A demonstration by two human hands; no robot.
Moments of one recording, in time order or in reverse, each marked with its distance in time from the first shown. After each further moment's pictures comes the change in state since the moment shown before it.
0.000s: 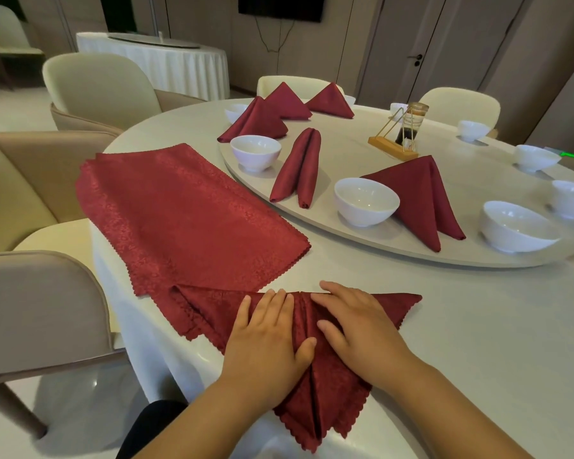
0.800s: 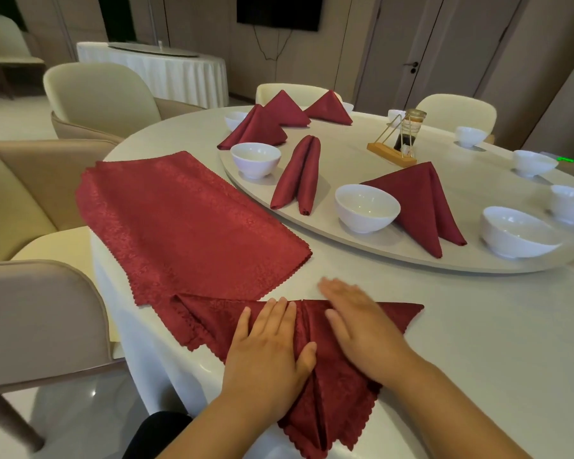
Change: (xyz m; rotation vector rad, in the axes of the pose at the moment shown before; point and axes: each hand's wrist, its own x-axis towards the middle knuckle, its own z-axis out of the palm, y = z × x) left_hand -0.002 -0.002 0.005 0.039 0.077 -0.012; right_hand 0.013 0.008 -0.001 0.080 -0.072 0.067
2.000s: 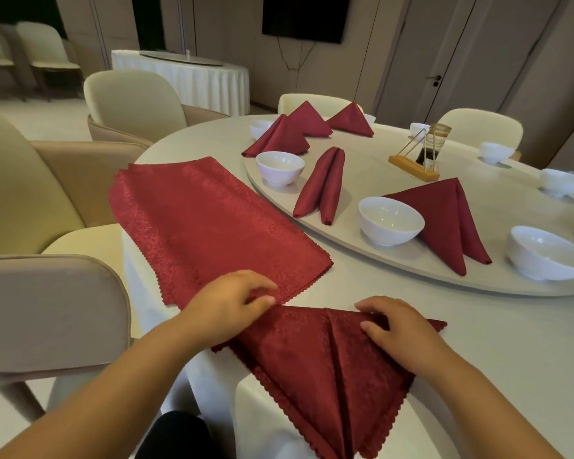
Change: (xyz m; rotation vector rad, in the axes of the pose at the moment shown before) left_hand 0.052 -0.081 -0.057 -0.523 -0.380 -0.044; right_hand 0.005 0.013 -0.020 0.136 -0.042 0.118
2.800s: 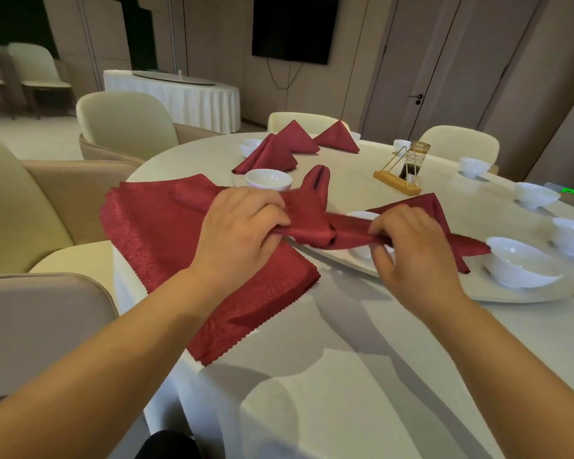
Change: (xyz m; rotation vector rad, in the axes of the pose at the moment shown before) left_hand 0.045 0.042 -0.044 0.398 0.794 0.686; right_hand 0.017 -0.044 -0.077 -0.287 0.700 -0.367
